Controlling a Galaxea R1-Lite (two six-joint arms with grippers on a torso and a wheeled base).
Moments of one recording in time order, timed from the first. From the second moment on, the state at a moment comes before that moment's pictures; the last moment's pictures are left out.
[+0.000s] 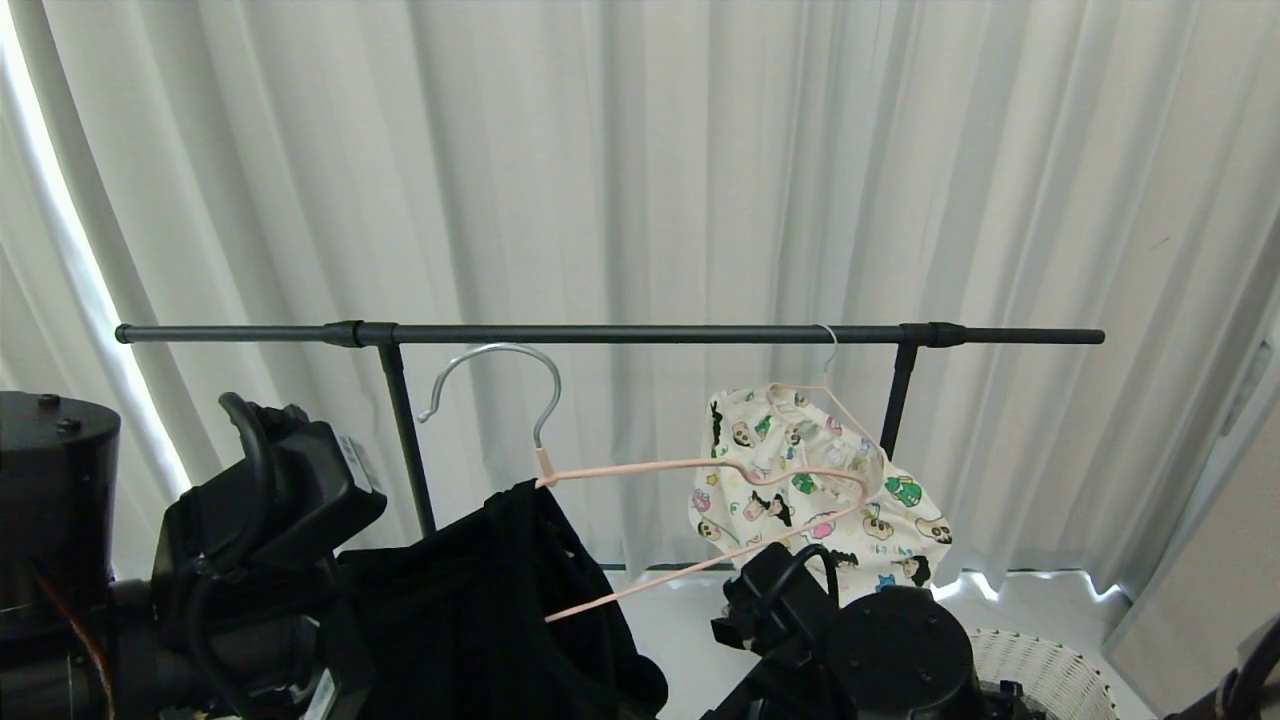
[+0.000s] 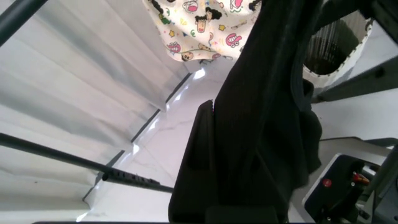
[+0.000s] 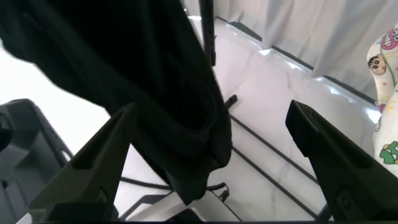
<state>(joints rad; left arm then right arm) -0.50 1.19 -0.57 -0.12 -0.21 0.45 1.13 1.93 -0.54 -0.99 -0.13 0.35</state>
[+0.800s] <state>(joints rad) -0.51 1.18 -0.59 -0.12 -0.21 0.45 1.11 1.94 -0.58 -0.99 -0.18 0.34</state>
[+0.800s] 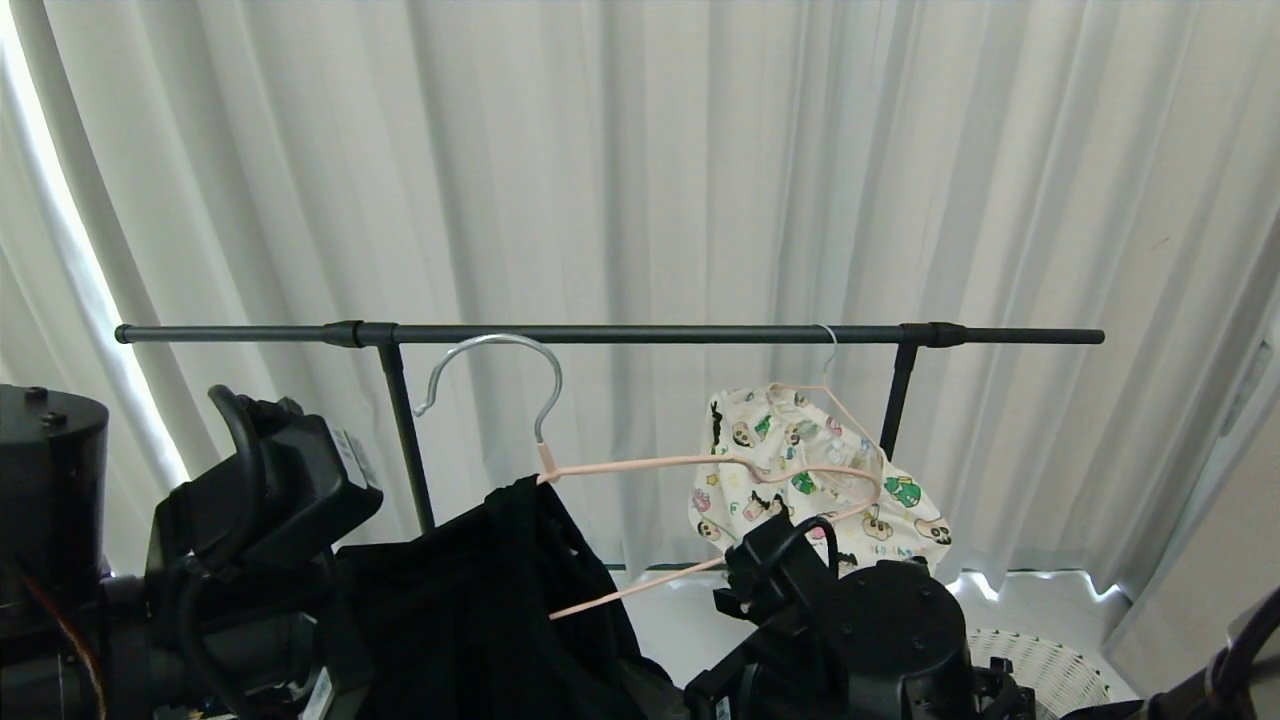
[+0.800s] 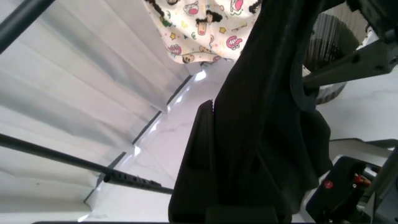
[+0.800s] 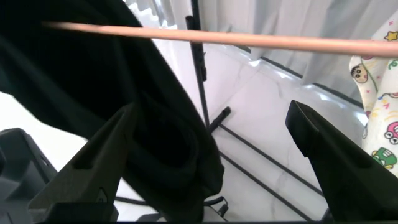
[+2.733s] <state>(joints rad) -0.50 1.25 -0.46 -0.12 0.11 0.47 0.79 1.66 -0.52 -0.87 -0.12 -0.11</state>
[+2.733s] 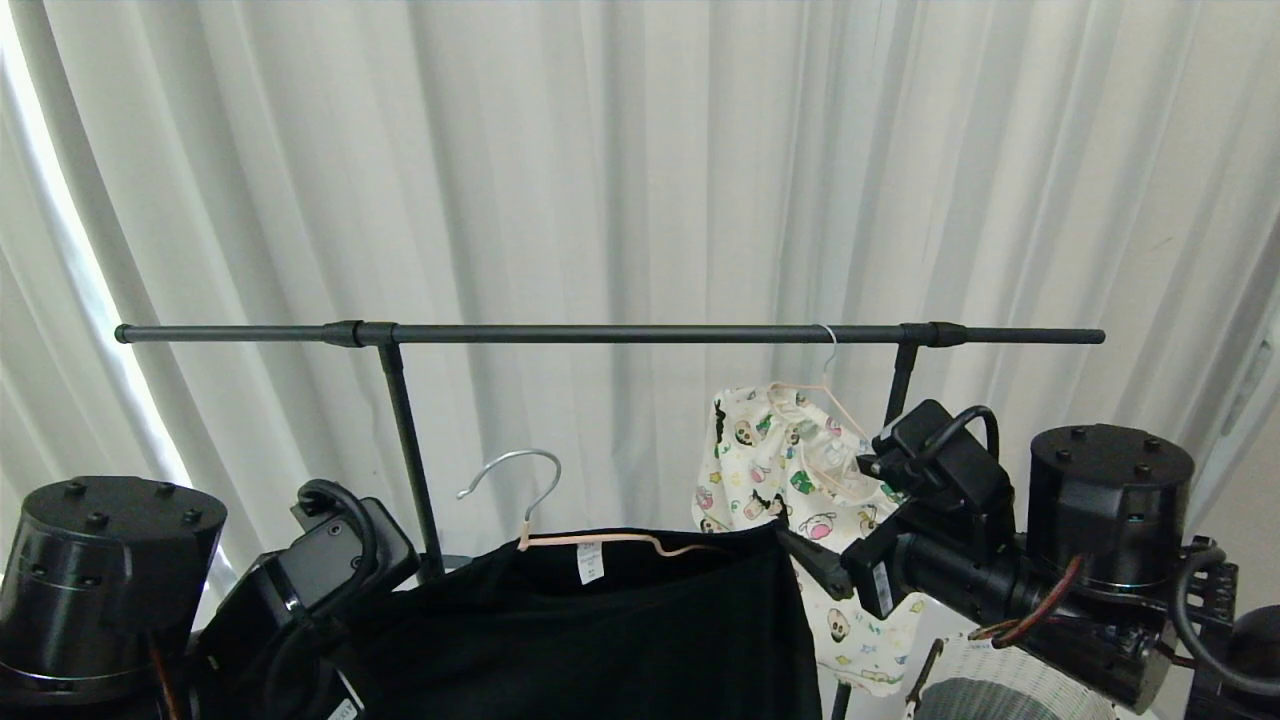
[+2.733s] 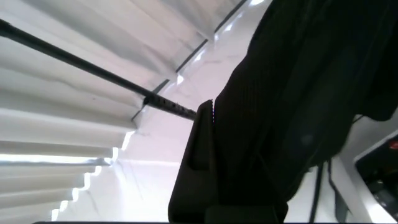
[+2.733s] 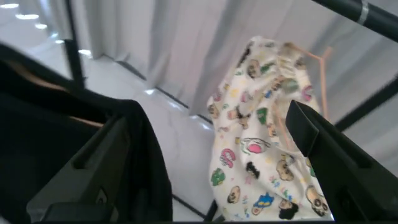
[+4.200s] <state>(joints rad) -0.81 1.18 -0.46 -0.17 -0.03 0.44 0.96 1.53 -0.96 0.14 0.26 -0.35</state>
